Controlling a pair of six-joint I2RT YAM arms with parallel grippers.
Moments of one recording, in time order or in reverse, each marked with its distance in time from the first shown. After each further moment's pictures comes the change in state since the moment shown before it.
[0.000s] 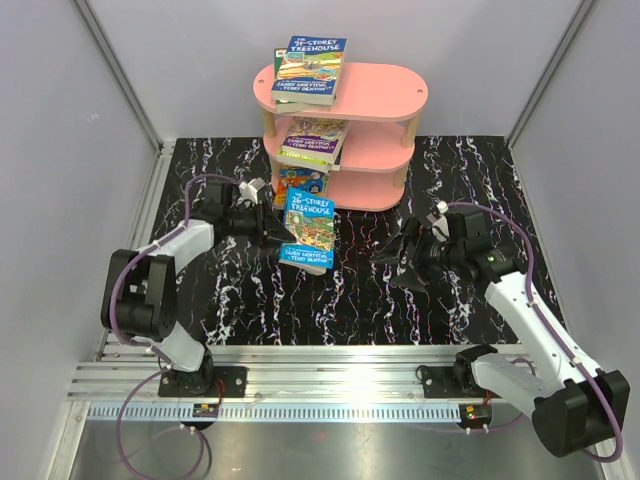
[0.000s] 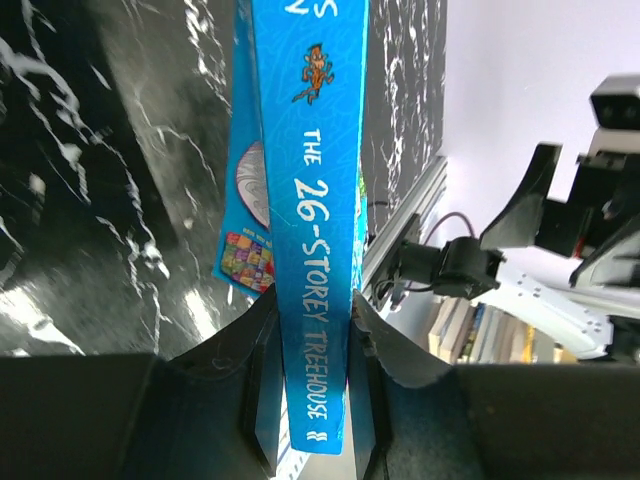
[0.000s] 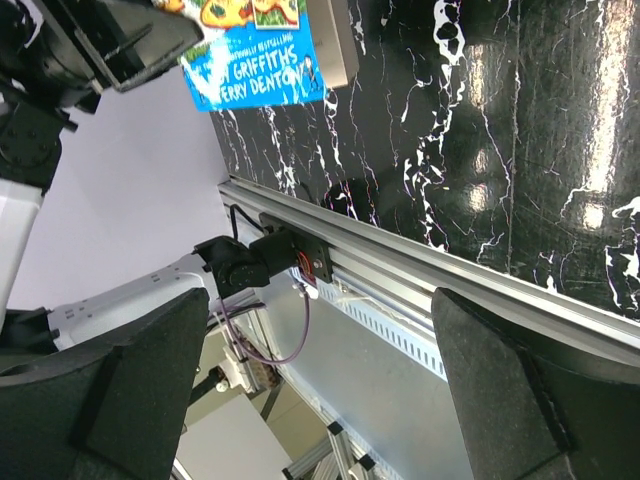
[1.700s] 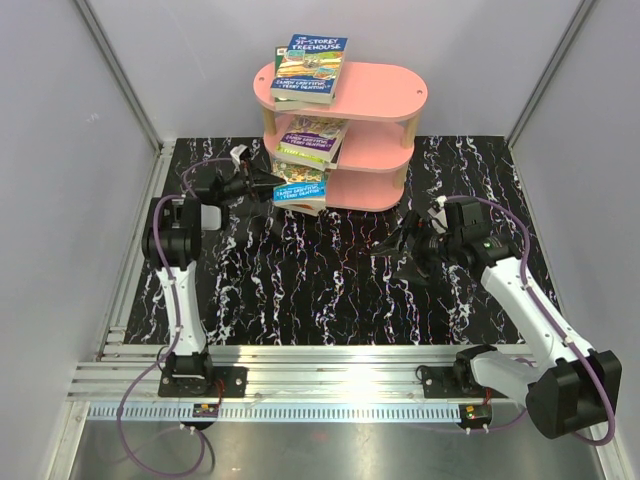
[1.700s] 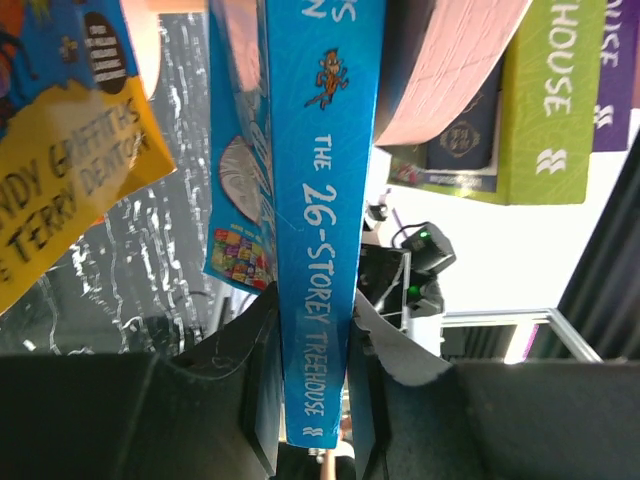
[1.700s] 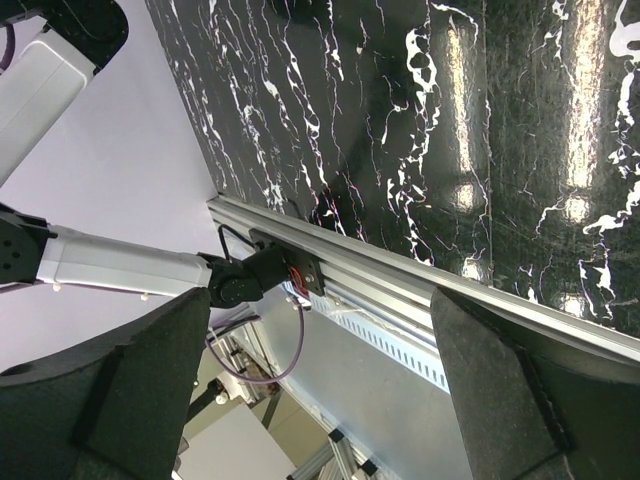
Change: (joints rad) left arm 0.169 0.679 0.303 1.429 0.295 -1.223; right arm -0.032 0.101 0.062 -0.029 0.019 -0.040
